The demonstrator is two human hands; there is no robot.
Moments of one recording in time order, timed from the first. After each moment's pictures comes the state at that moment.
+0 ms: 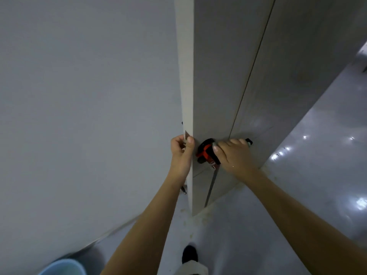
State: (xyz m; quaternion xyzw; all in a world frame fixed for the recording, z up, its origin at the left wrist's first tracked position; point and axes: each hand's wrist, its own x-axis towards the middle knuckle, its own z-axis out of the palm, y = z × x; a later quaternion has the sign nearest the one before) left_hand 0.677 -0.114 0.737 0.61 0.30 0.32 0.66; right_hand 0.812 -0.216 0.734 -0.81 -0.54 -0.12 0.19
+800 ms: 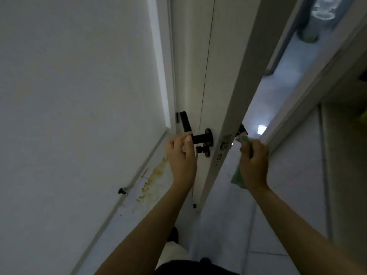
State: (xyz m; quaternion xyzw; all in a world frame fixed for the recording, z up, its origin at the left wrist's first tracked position) left_hand 0.717 -0.424 0.749 0.76 0.17 0.26 0.58; right_hand 0.750 -0.580 0.739 -0.84 0.00 -0.18 0.51
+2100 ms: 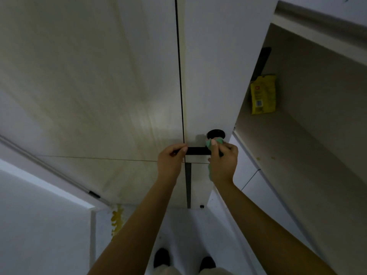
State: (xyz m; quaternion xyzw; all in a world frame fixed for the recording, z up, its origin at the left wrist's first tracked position) left_hand 1.067 -0.583 0.739 0.76 -0.08 -0.12 0.63; right_hand 1.001 -0.684 0.737 -0.65 0.35 -0.36 0.57
